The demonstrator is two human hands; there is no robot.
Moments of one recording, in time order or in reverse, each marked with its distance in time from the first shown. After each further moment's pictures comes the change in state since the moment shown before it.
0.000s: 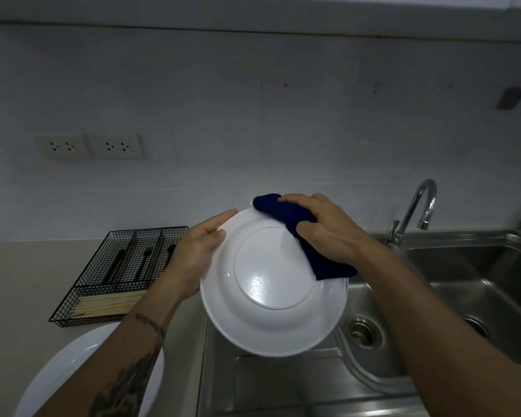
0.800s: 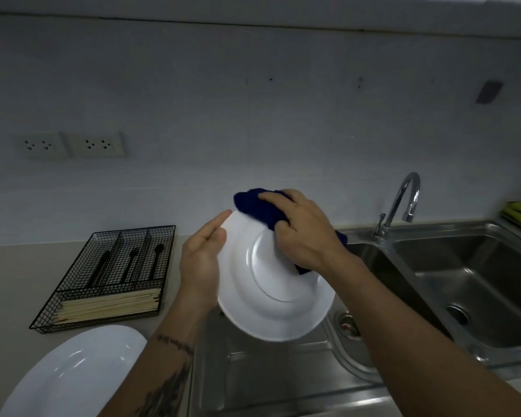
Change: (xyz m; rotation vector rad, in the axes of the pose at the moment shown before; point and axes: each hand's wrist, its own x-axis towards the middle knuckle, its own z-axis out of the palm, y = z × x) left_hand -0.012 -0.026 0.038 -0.166 0.200 0.110; right_hand -0.003 -0.003 0.029 -0.244 0.169 -0.099
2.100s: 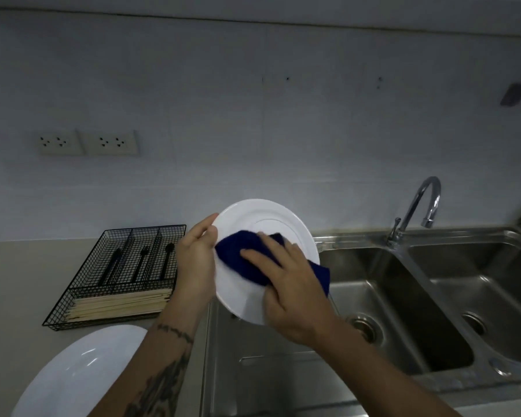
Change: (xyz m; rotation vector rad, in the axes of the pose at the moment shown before) left_hand 0.036 -0.004 -0.025 -0.103 0.195 -0.111; right_hand -0.054 -0.006 0.075 -0.020 -0.034 -0.181
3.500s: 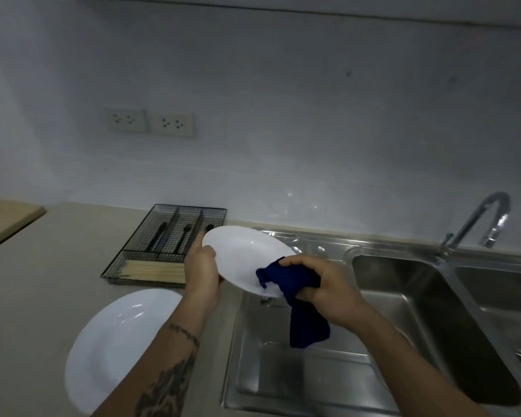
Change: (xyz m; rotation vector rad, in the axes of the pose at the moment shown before) left_hand -0.015 -0.012 -0.075 -0.007 0.199 -0.111; right_hand 0.010 0.016 0.006 0.667 -0.252 0.263
